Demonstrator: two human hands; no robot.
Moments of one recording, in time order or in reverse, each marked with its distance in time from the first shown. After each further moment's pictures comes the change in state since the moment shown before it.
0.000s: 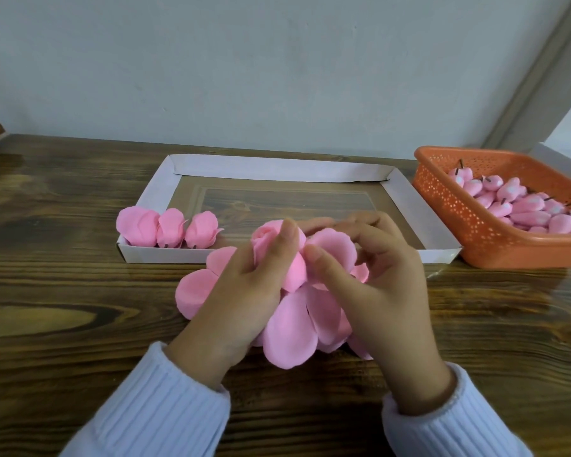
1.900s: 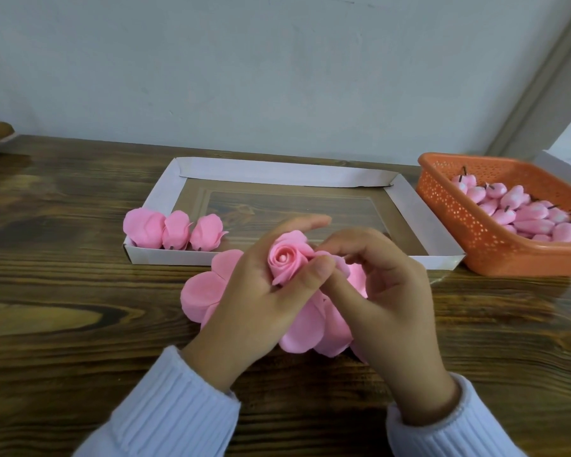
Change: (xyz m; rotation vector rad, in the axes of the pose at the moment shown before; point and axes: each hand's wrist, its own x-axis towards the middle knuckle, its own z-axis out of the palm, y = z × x) left_hand 0.001 -0.003 0.000 0.221 -0.054 0.359; right_hand -0.004 0.009 -0.002 0.054 -0.053 -0.152
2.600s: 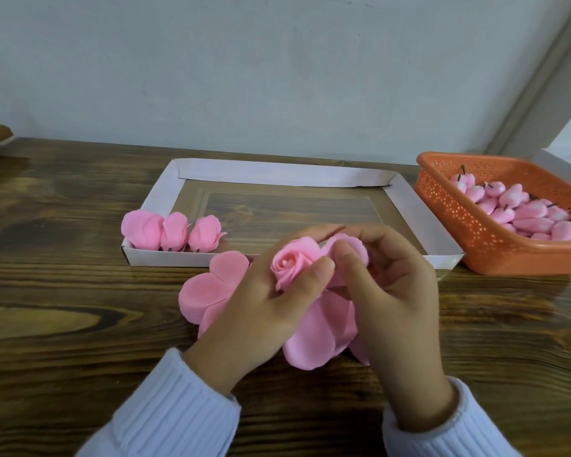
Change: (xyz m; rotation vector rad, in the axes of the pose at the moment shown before) left_hand -0.003 0.007 0.004 -0.120 -0.137 -0.037; right_hand -0.001 -0.005 0.003 0.109 0.179 0.208
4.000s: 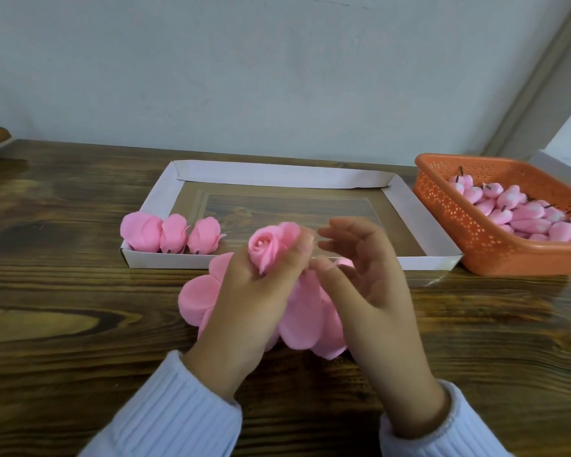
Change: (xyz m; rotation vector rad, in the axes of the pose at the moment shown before) left_hand 0.004 -0.011 0.002 -0.172 0.313 -0.164; right_hand -0.005 0.006 0.006 0.050 -0.121 0.115
